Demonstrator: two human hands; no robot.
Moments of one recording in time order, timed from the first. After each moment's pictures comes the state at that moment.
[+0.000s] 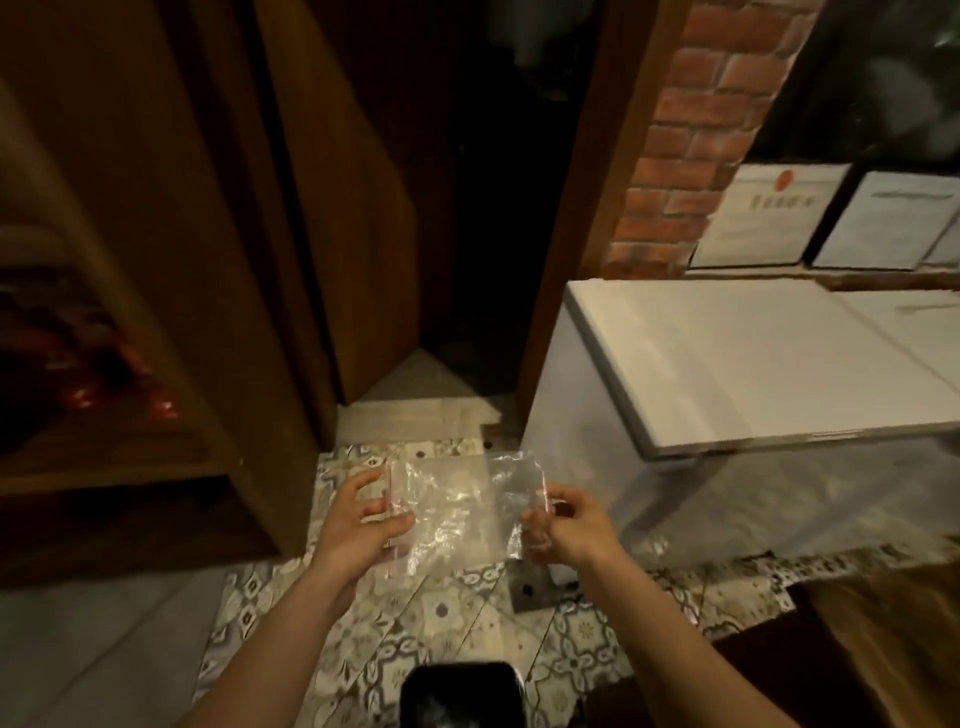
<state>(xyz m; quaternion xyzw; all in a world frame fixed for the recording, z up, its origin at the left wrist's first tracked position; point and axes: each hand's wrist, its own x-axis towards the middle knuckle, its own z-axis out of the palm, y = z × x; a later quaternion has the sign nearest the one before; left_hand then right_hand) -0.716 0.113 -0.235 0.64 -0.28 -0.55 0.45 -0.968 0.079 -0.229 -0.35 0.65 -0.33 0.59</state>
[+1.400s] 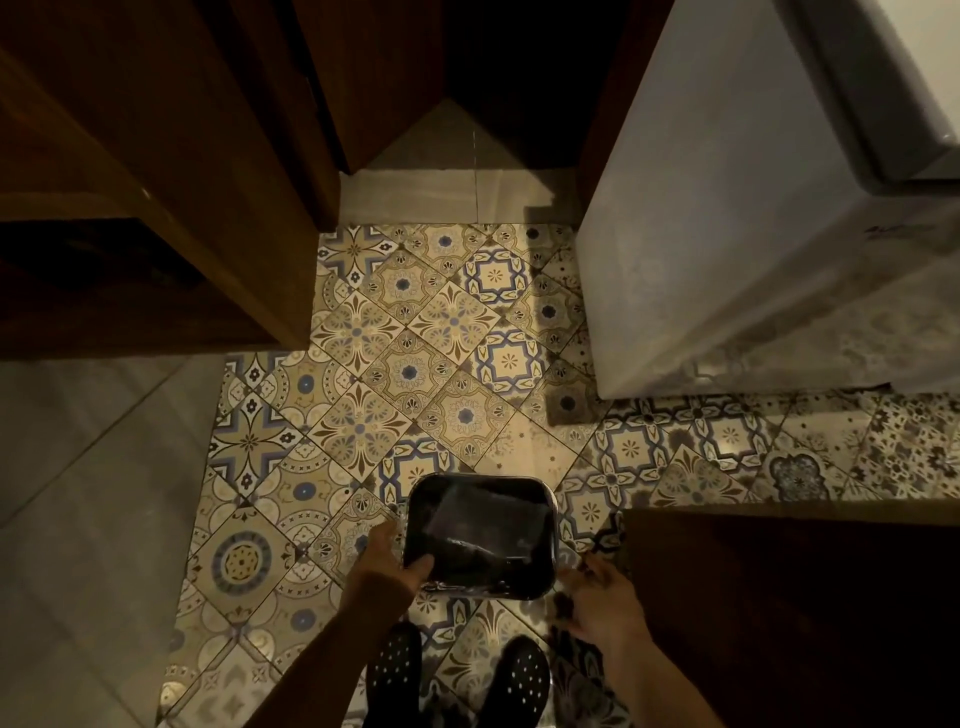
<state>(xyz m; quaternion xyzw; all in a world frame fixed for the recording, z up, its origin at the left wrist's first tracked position) -0.773 0.233 -0.603 0.79 -0.24 -0.55 0.11 -1.009 0.223 -0.603 -0.20 0.78 -0.11 0.58</state>
